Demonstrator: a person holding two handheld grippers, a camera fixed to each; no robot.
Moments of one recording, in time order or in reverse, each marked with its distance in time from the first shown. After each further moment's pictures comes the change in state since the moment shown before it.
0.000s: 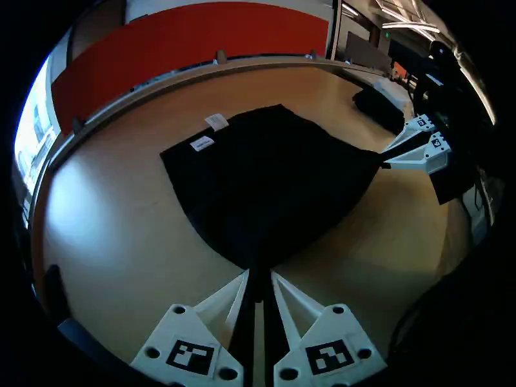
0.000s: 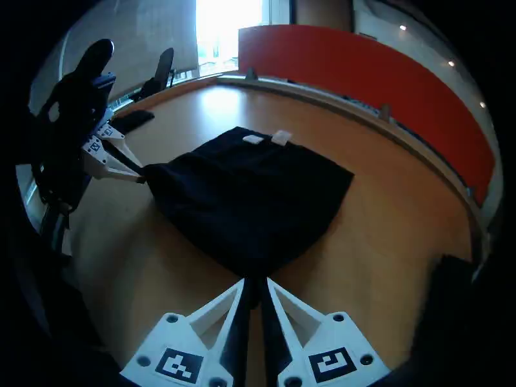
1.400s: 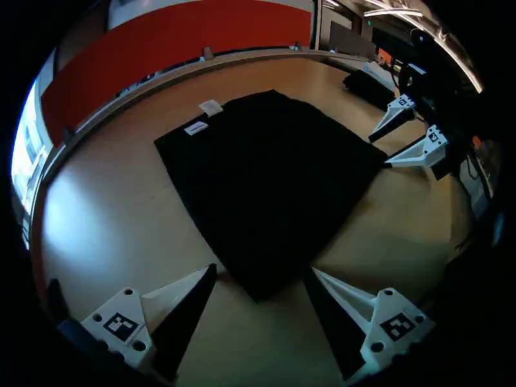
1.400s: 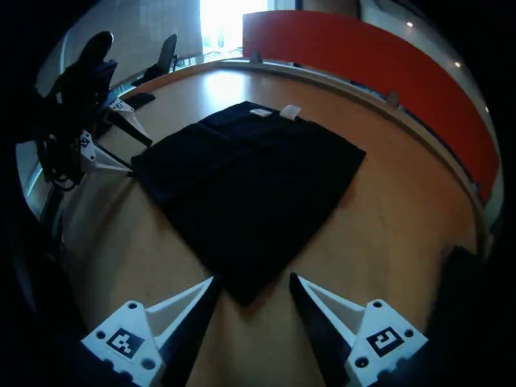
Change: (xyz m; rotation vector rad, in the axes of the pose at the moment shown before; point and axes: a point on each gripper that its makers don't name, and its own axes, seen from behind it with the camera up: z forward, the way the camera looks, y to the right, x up) left arm -0.029 -0.017 0.025 -0.034 -0.008 0.099; right arm -0.037 0.002 0.026 0.027 -0.077 -0.026
